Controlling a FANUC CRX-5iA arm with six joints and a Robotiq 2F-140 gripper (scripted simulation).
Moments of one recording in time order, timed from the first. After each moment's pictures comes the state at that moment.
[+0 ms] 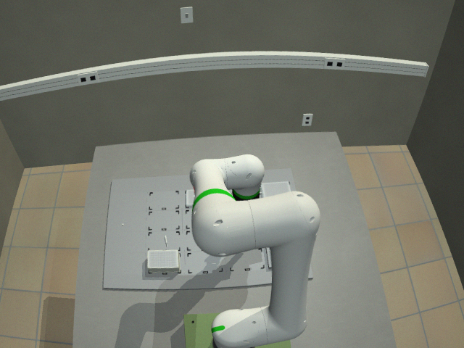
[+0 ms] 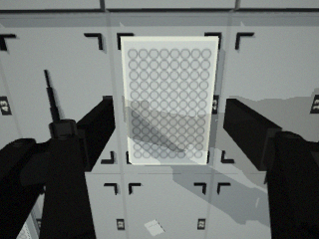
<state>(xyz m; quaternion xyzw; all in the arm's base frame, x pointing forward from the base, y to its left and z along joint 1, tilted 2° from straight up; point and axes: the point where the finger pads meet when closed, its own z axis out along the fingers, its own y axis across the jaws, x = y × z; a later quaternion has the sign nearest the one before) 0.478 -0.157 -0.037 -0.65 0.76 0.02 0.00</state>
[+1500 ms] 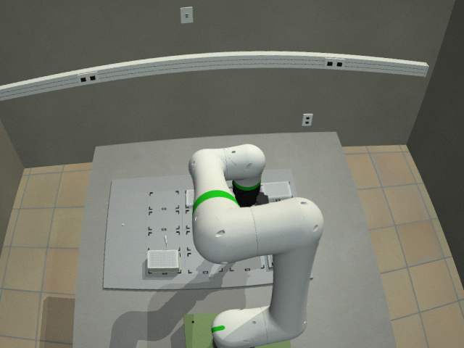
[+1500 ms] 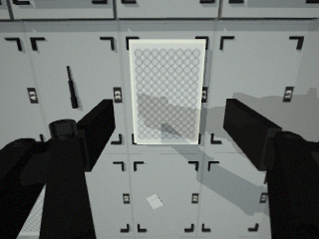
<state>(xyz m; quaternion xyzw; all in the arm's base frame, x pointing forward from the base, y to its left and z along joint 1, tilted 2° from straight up) 0.478 -0.158 0.009 -0.65 0.76 0.02 0.00</state>
